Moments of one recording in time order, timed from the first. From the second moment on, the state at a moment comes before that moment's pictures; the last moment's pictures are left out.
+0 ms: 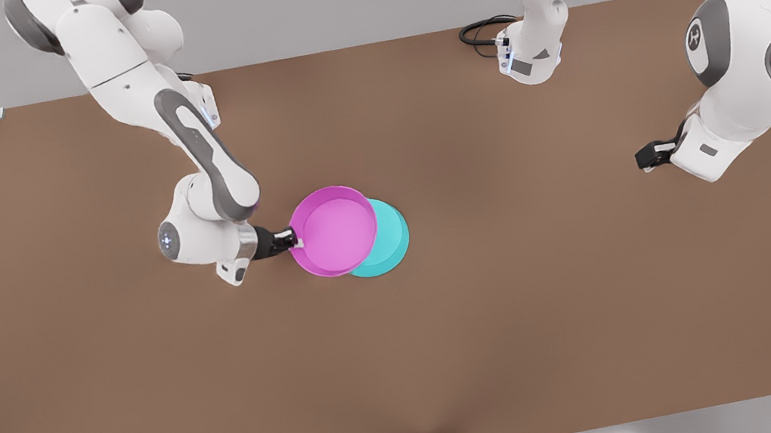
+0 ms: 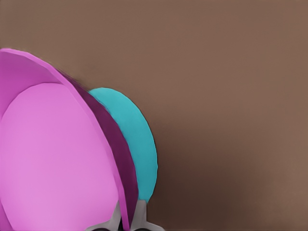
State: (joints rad) left arm -0.08 0.24 -0.01 -1.33 0.12 1.41 -0.07; right arm 0.40 0.31 -0.01 -2.14 0.87 2.30 -0.39
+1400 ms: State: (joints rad) left arm -0.09 0.25 -0.02 -1.31 0.11 1.42 -0.08; right arm 0.10 0.15 -0.11 -1.63 -0.02 1.69 -0.14
